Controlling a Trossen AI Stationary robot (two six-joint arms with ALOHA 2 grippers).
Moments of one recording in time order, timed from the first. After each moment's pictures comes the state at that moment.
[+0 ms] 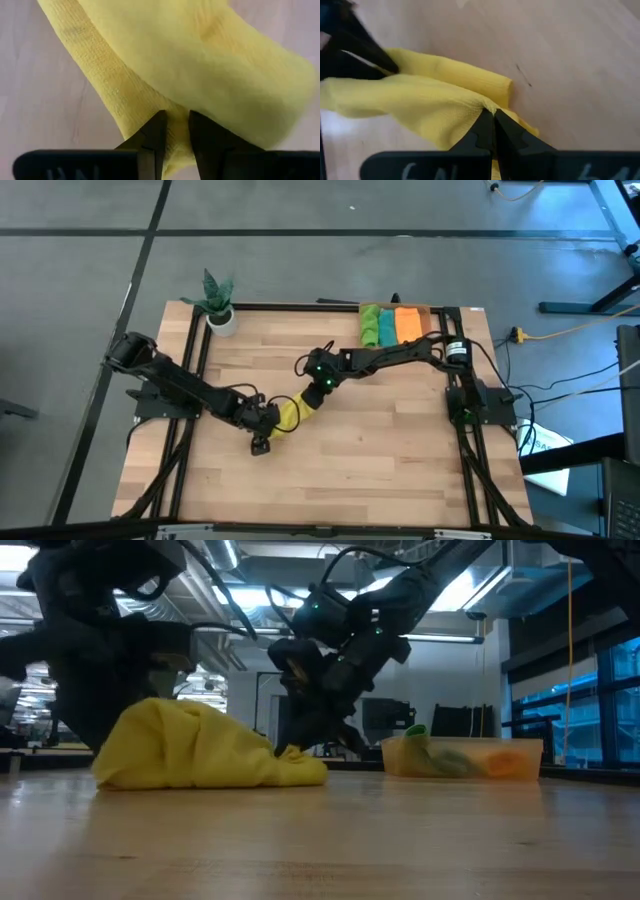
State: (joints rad) left arm -0.35 1.49 0.64 -0.29 -0.13 -0.57; right arm -0.13 2.09 1.36 -0.17 -0.29 0.60
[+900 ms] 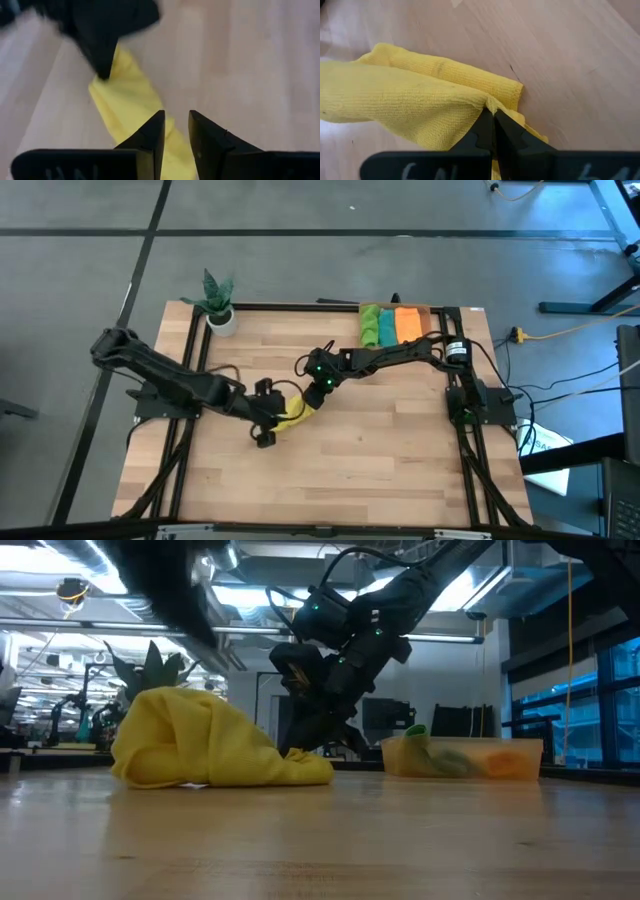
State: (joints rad) left arm -0.33 1.30 0.88 -0.46 -0.29 -0.42; right arm -0.13 2.09 1.36 -0.18 -0.27 0.57
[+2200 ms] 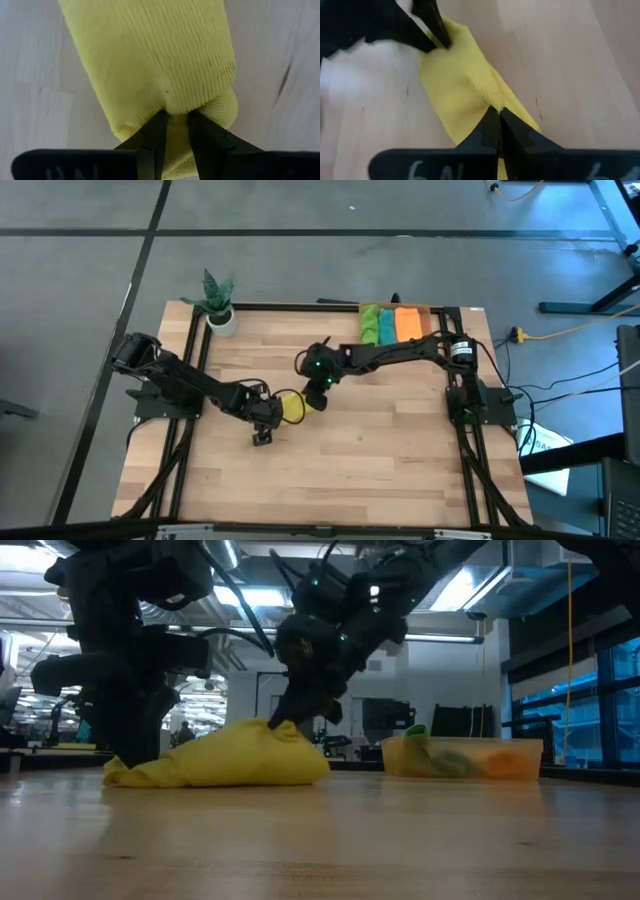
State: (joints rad) left arm -0.26 1.54 0.73 -0.49 -0.18 -0.46; right arm -0.12 2.05 1.41 -0.22 -0.29 0.23
